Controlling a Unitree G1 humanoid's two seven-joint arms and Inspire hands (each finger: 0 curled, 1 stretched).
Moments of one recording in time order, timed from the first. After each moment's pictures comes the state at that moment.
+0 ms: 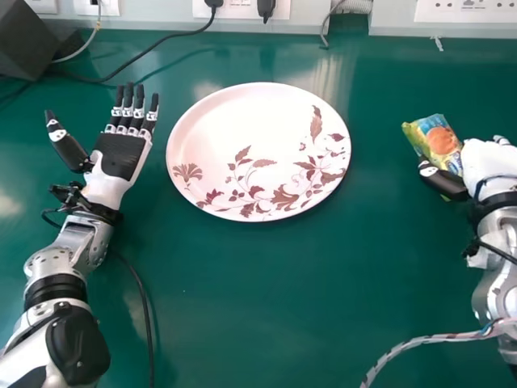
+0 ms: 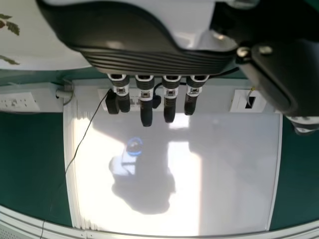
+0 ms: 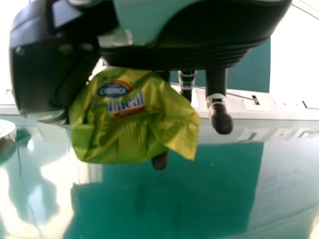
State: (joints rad) left arm -0.74 0.25 0.81 0.93 -1.04 0.65 -0.63; right arm -0.25 -0.66 0.12 -0.26 -1.24 0.62 0.55
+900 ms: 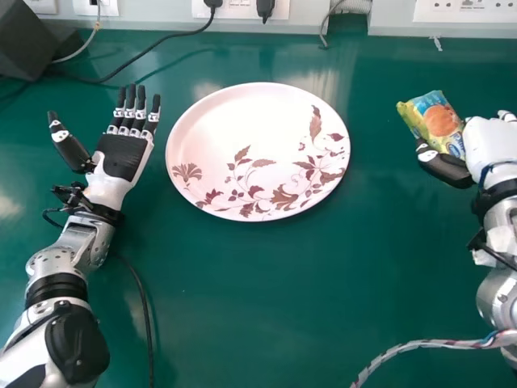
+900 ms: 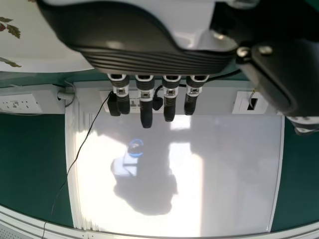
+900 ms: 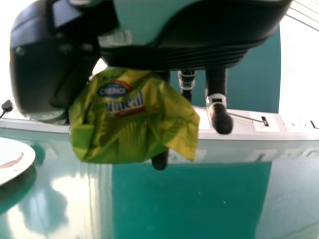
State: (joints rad) left arm -0.75 0.26 0.81 0.97 -1.04 0.64 -0.66; right arm -0.26 -0.63 0.08 -0.43 -1.38 0.57 0.72
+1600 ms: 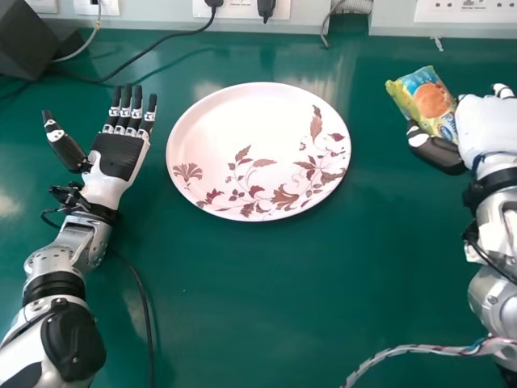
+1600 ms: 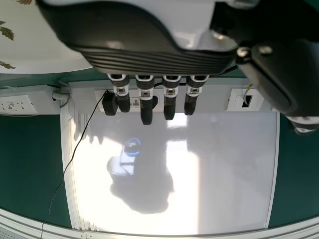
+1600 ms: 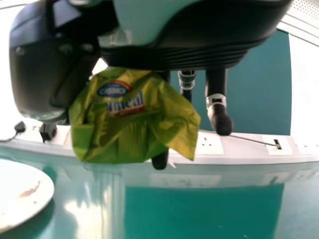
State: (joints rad) left arm -0.76 0.27 0.81 0.99 -1.02 0.61 -0.67; right arm -0.29 -0.52 0.03 -0.53 -1.48 0.46 0.75
